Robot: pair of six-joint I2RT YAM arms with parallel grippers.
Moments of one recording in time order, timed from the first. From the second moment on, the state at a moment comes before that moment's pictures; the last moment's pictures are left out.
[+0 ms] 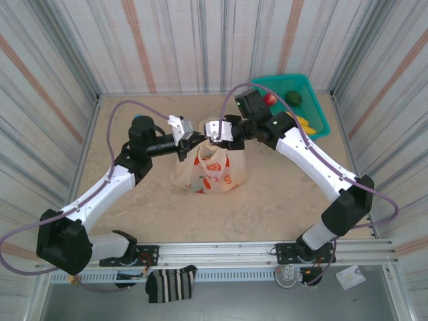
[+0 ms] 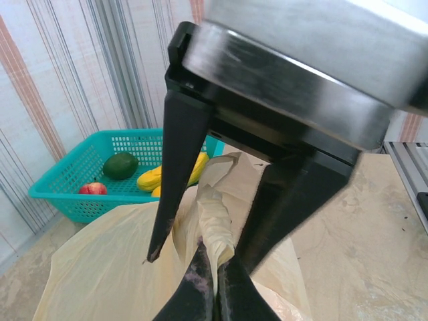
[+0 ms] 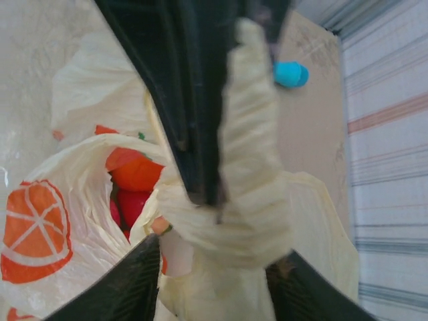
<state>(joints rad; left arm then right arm) -0.44 1.24 0.90 0.20 0.81 0.24 0.64 1.57 1.58 -0.77 -0.39 -1.07</state>
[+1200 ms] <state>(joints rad) -0.43 1.24 0.90 0.20 0.81 0.22 0.69 1.65 1.60 -0.62 -0.30 -0.92</state>
